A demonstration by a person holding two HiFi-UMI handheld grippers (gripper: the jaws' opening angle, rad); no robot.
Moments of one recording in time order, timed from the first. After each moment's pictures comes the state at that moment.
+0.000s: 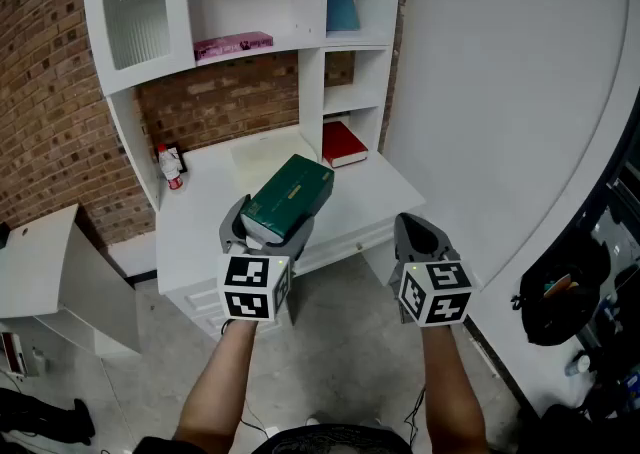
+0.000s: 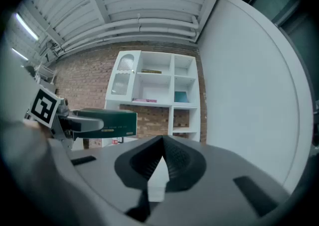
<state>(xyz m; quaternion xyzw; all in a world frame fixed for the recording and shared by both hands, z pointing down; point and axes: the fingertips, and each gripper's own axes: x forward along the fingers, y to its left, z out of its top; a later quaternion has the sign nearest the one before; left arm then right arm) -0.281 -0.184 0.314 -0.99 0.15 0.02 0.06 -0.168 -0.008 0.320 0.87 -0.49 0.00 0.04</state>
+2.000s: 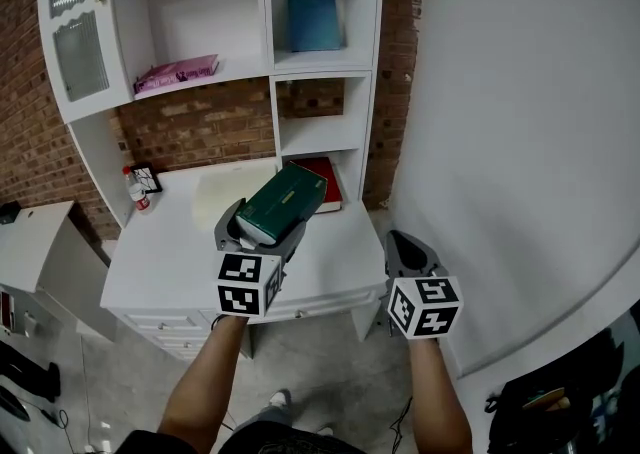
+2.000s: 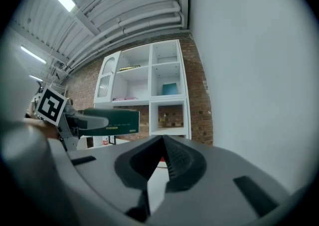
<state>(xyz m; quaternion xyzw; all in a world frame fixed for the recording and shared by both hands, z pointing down) 0.036 -0.186 0.312 -0.96 0.26 -0.02 0.08 0.180 -0.028 0.338 0.81 -0.59 0.01 0.00</state>
